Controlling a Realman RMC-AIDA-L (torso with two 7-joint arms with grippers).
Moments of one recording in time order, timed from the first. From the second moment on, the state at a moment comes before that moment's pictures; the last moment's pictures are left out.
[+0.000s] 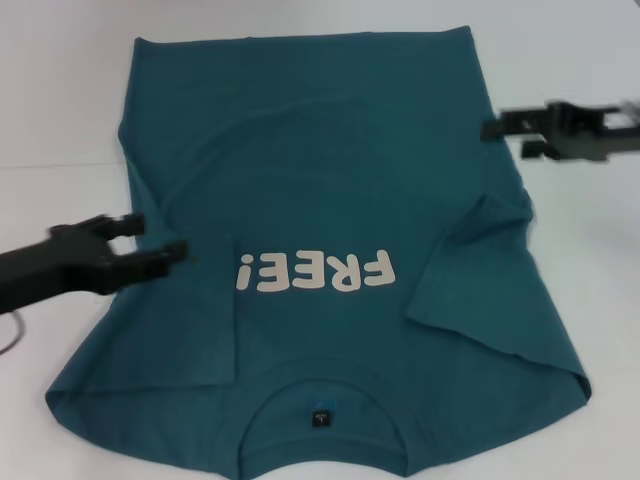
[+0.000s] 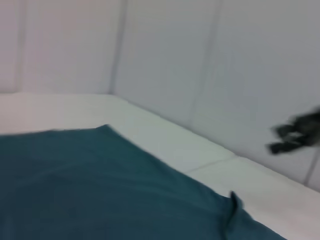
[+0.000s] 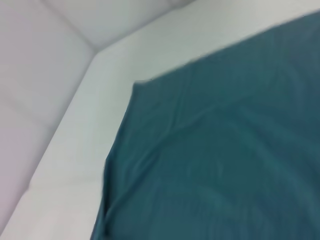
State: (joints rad) left arm -0.41 -2.13 -2.40 -0.96 -1.25 1.40 -1.69; right arm 0.68 1.99 -0.64 -1.01 -2.28 -1.39 2.59
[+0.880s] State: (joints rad) left arm -0.25 -2.17 -2.31 -1.33 -0.84 1.44 -2.13; right arm 0.36 1.99 -0.53 -0.96 -2.11 -1.59 2.26
